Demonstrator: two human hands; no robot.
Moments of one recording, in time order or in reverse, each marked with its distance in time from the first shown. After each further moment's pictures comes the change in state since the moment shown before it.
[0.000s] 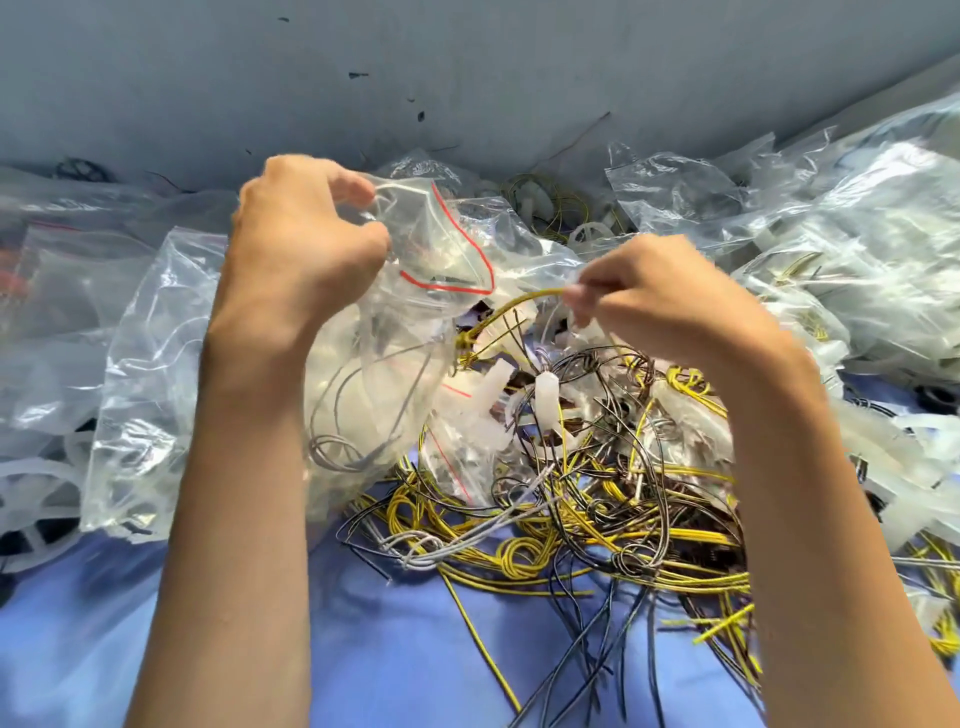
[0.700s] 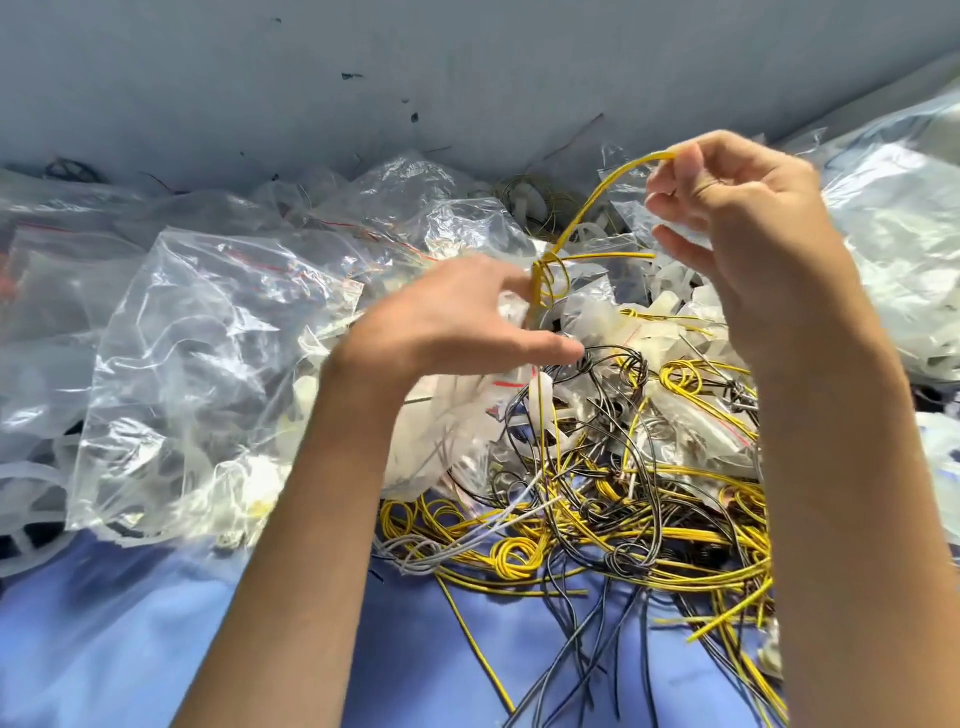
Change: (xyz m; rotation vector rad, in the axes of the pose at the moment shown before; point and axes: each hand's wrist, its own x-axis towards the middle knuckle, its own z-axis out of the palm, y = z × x) left_hand -0.023 0.032 0.042 0.086 -0.750 0.314; right_hand -0.006 0.004 -0.025 0.866 0.386 0.141
